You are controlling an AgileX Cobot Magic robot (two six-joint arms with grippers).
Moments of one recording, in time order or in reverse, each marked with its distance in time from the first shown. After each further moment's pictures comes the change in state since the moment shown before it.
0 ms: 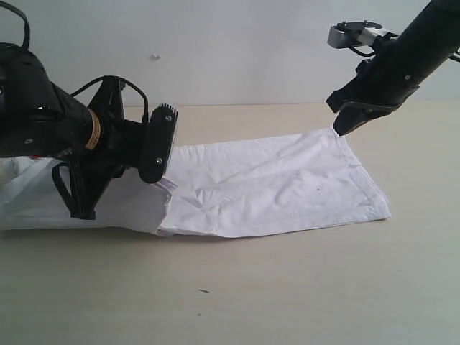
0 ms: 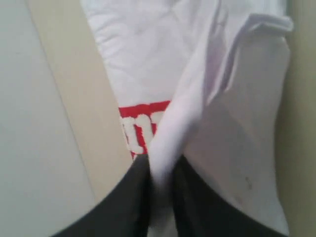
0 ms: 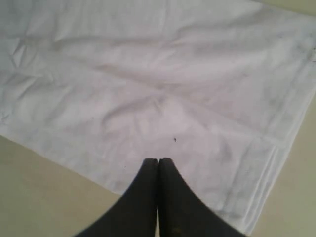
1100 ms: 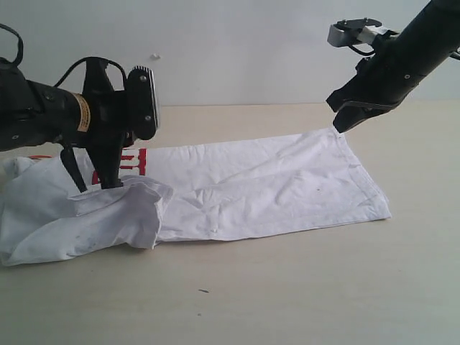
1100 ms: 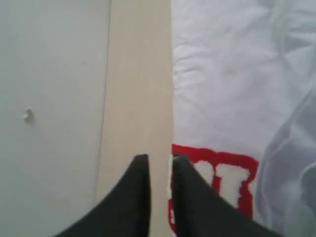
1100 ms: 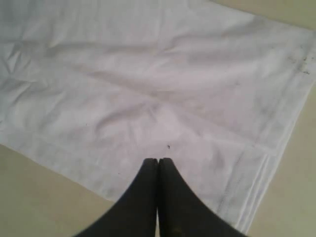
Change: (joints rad) left arm 0.181 0.099 -0.010 0.063 -0.425 -0.233; right arm 0.000 0.000 0.000 0.000 -0.027 -0.019
